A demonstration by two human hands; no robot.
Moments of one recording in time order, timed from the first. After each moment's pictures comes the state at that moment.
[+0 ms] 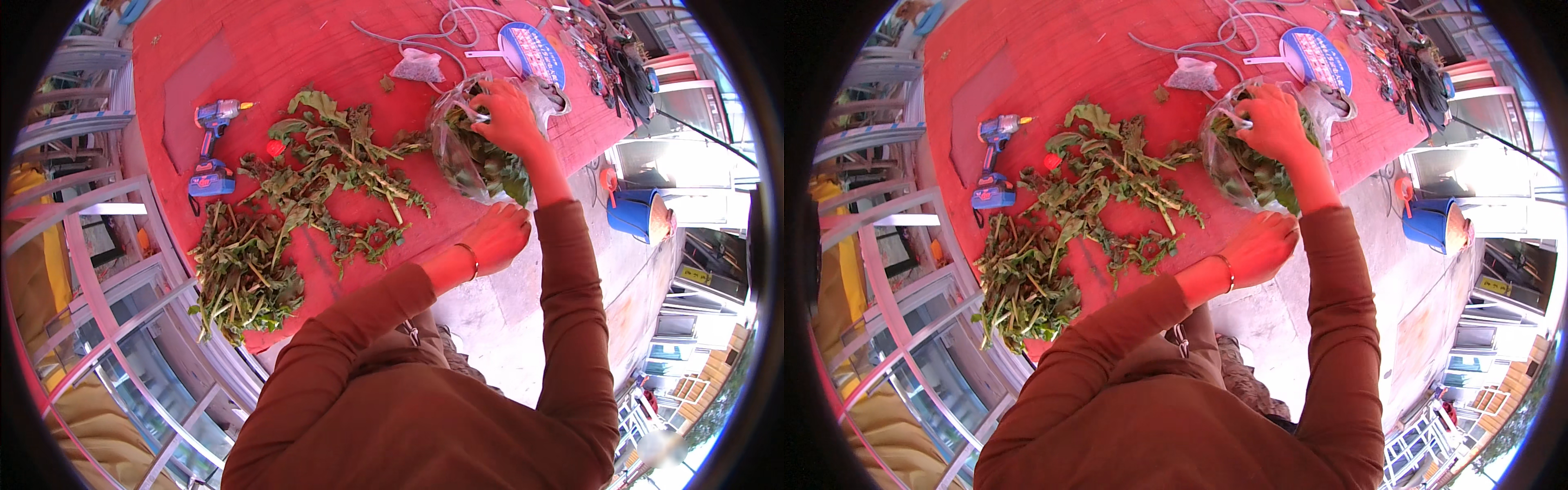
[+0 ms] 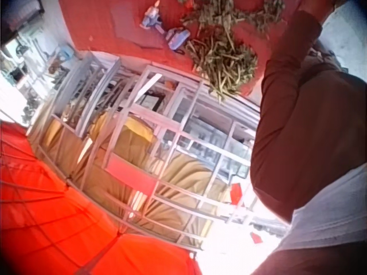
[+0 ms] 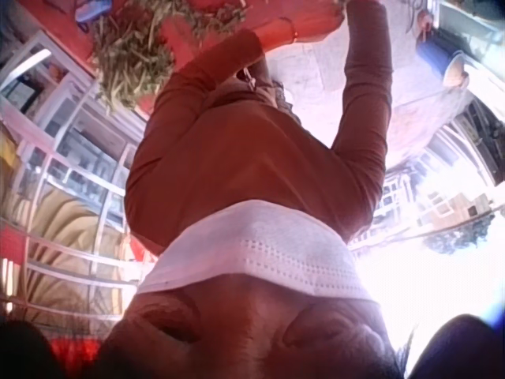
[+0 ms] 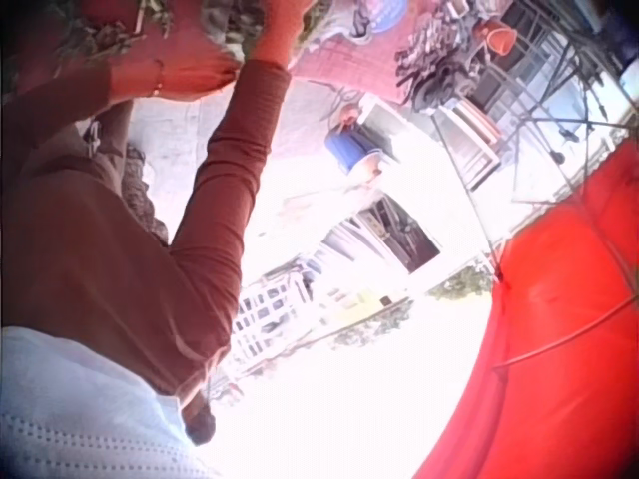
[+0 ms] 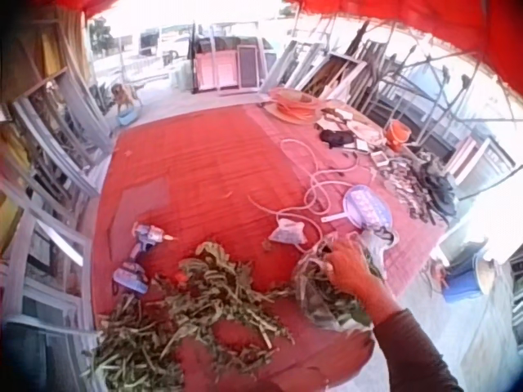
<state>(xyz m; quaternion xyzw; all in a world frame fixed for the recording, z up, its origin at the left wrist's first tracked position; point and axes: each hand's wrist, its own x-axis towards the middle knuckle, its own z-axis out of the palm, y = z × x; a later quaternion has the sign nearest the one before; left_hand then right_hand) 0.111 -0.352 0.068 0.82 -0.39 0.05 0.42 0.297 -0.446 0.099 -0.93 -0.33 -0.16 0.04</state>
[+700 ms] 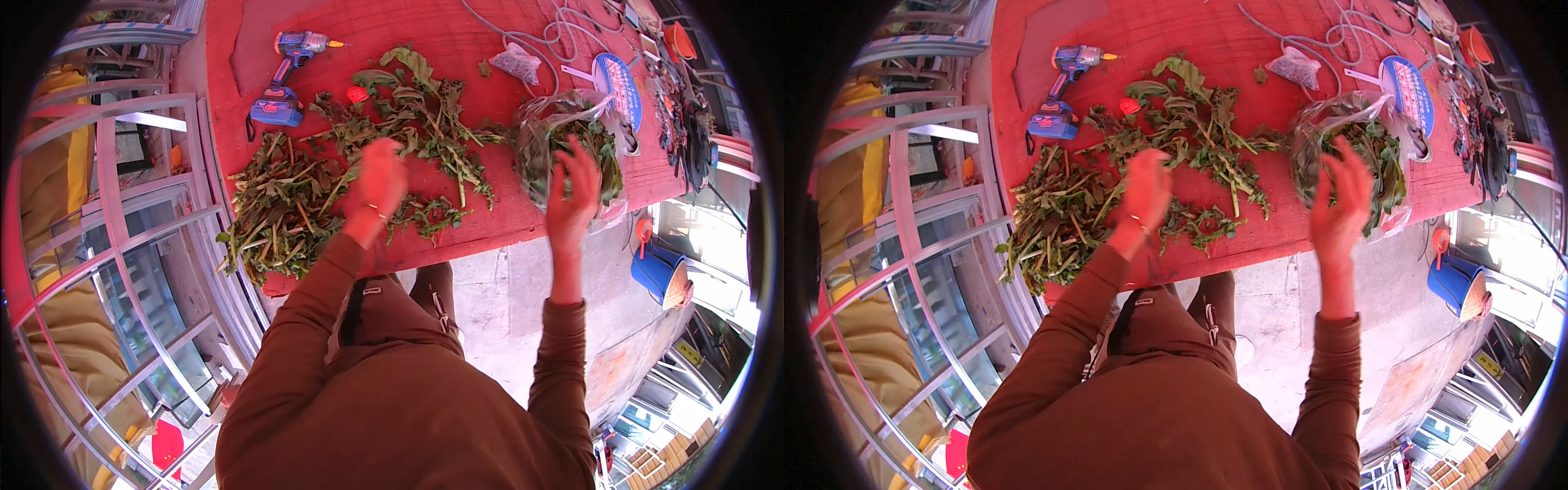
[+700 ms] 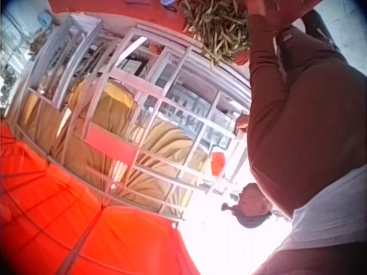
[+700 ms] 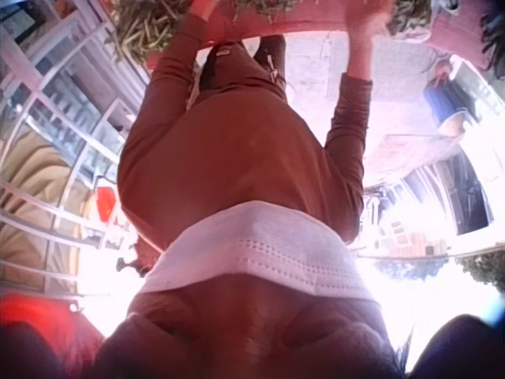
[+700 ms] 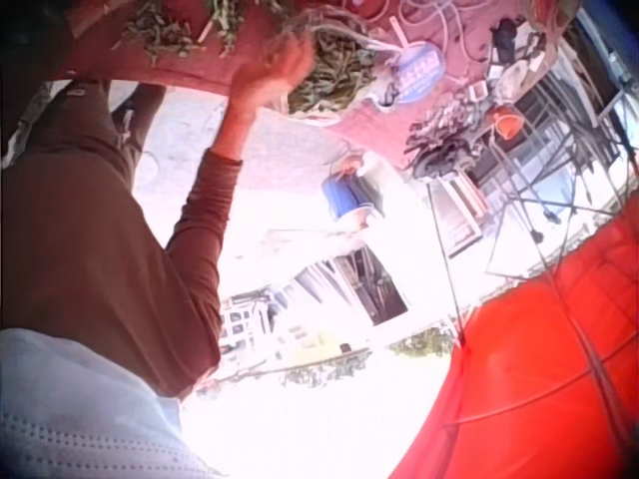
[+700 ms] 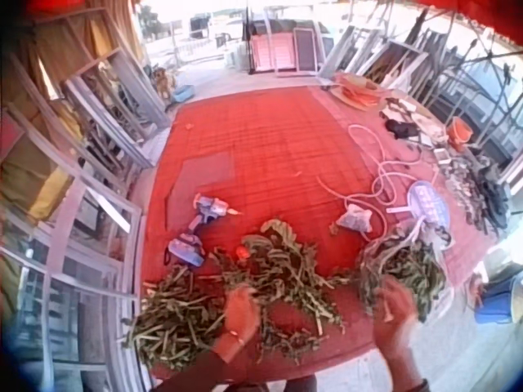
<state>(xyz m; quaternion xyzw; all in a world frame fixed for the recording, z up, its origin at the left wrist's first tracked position) 0.079 -0.101 -0.071 0.92 0.11 0.15 0.36 0.163 -0.370 0.113 -0.92 -0.24 -0.23 0.22</state>
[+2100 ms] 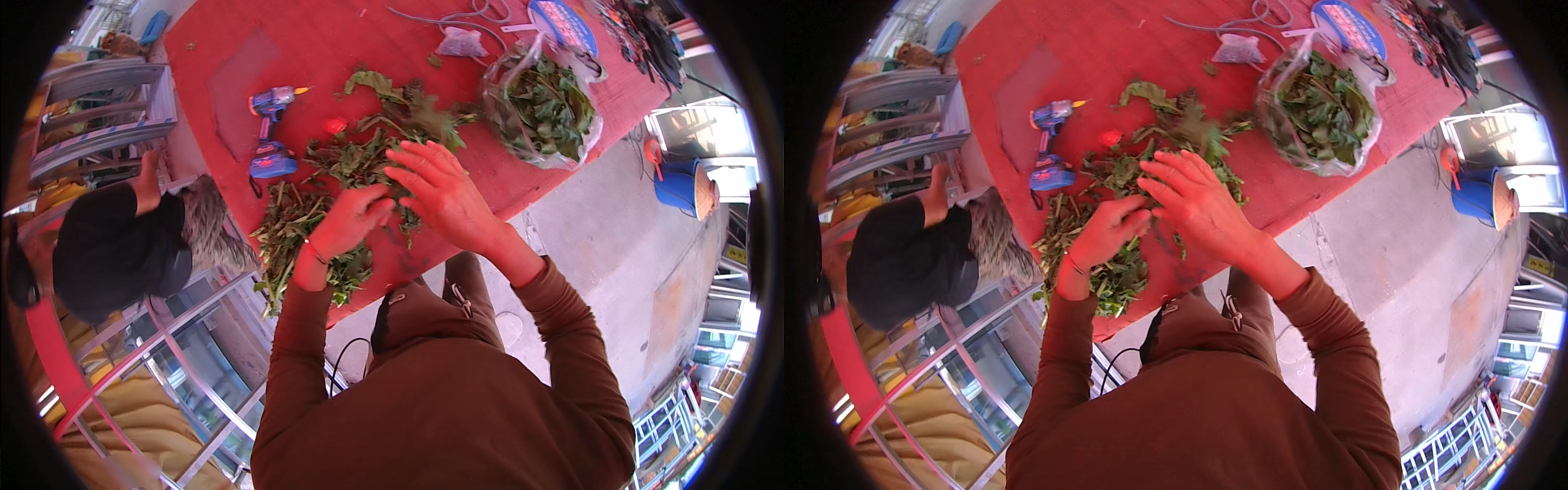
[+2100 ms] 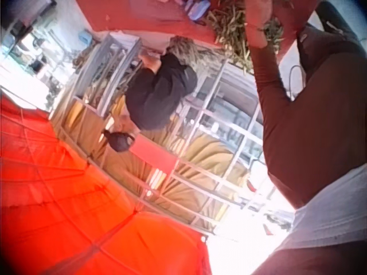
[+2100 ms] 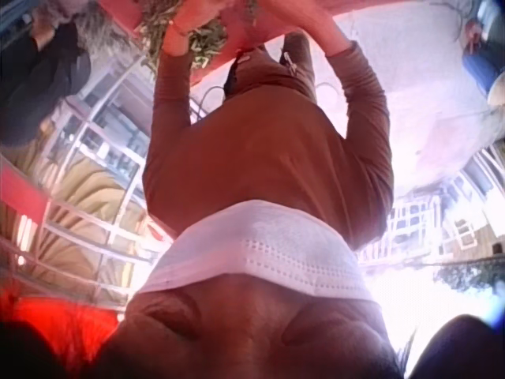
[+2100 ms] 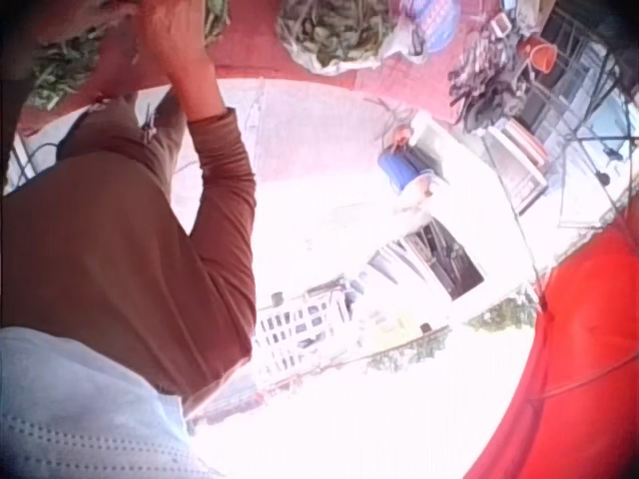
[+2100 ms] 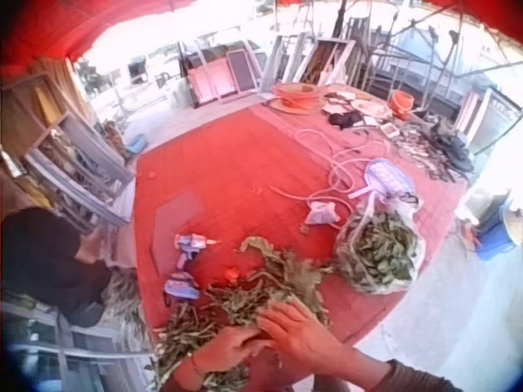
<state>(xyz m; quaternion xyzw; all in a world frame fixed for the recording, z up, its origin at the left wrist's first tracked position) 0.051 -0.031 0.081 0.77 -0.13 -0.21 0.59 0.085 -0.250 0.133 -0.85 -0.40 -0.11 0.32</state>
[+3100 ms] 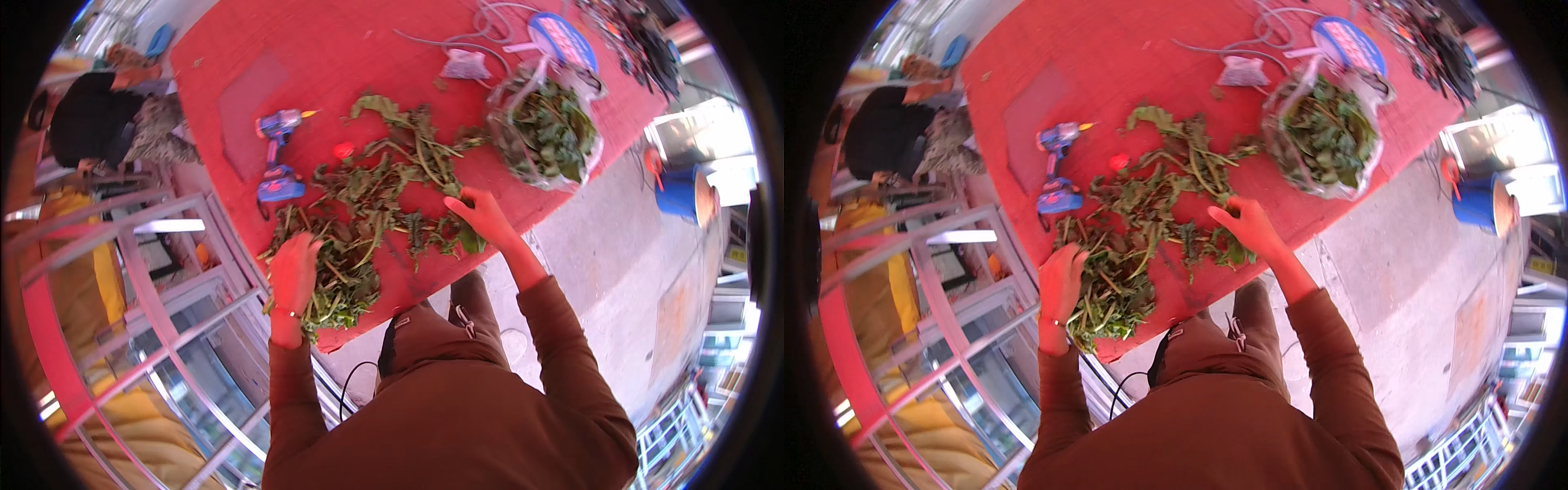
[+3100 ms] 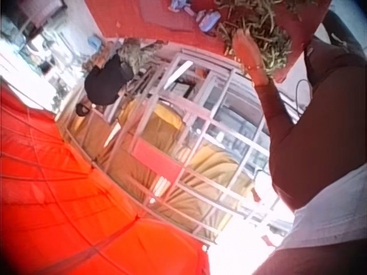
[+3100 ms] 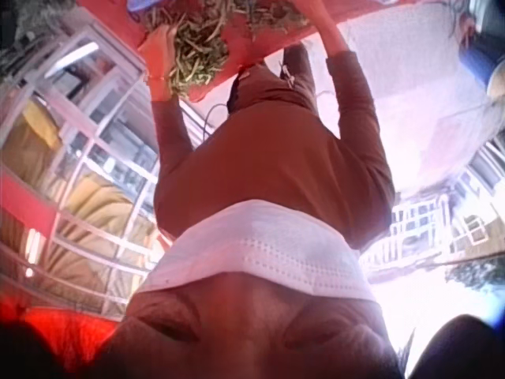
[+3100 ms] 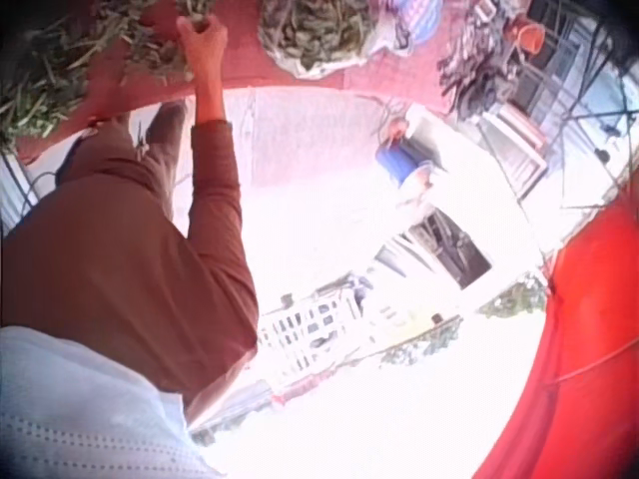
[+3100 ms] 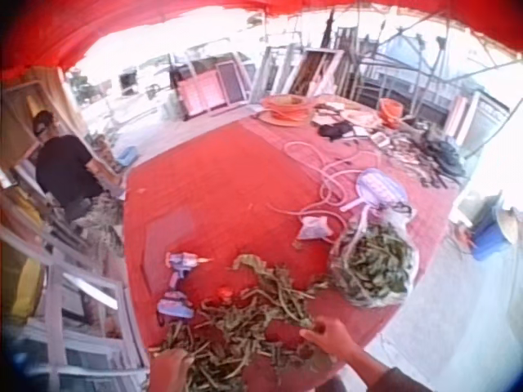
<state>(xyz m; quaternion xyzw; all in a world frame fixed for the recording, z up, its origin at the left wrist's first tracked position) -0.006 0.061 0.073 0.97 0.02 -0.02 0.23 0.102 -0.316 0.010 -0.82 -0.02 0.21 0.53</state>
